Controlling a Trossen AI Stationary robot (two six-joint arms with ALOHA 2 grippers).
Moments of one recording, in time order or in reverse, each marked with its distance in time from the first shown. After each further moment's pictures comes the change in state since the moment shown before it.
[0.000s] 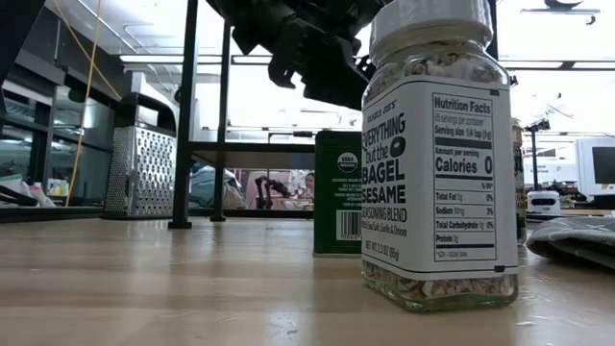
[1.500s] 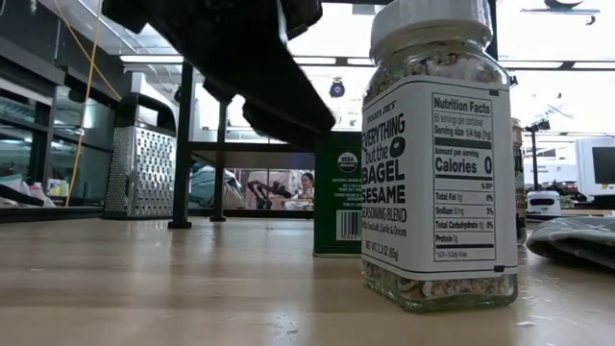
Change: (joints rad) left arm -0.332 -0.120 -0.328 0.203 -0.413 -0.770; right arm 0.000 0.000 0.000 -0.027 -0.002 -0.023
